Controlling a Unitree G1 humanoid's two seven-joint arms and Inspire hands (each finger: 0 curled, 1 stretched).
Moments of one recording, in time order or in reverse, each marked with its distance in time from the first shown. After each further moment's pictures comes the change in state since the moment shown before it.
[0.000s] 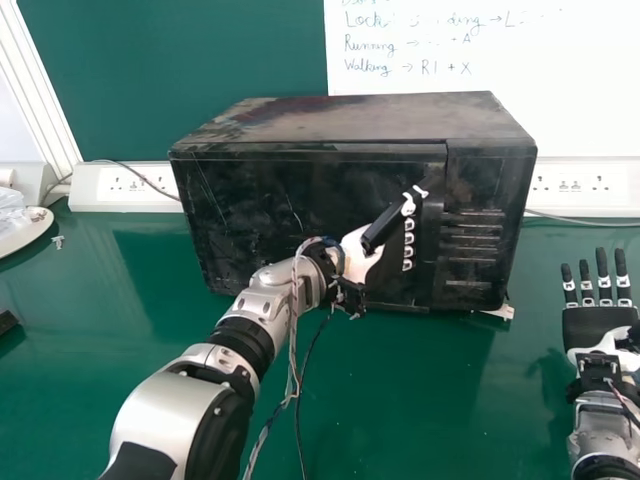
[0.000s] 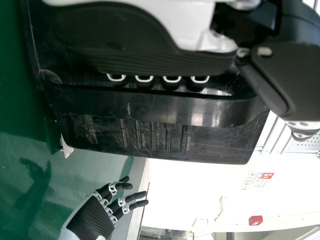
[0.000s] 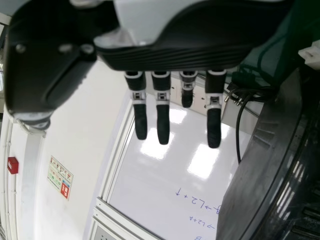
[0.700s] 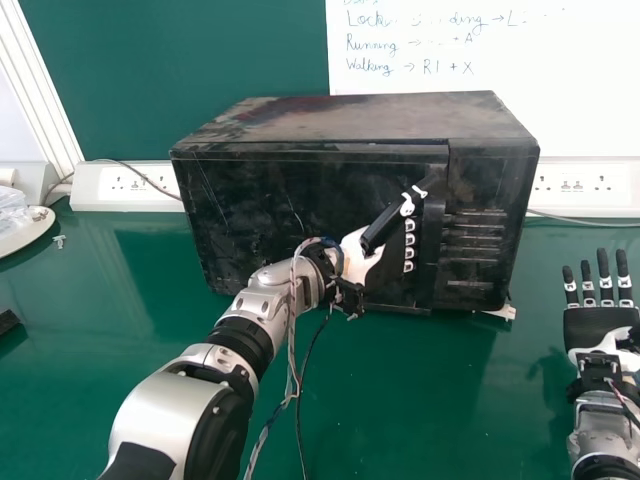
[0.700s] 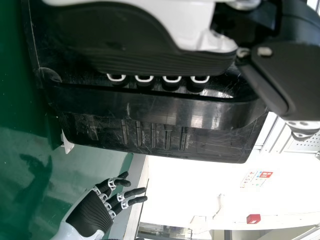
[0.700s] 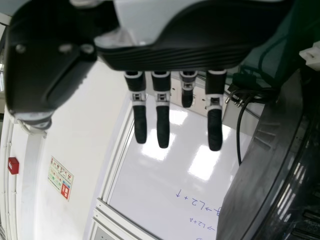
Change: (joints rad) left arm 0.000 0.001 0.011 0.001 -0.002 0.010 -0.025; right arm 0.000 0.000 0.001 0.000 0.000 -0.005 -0.007
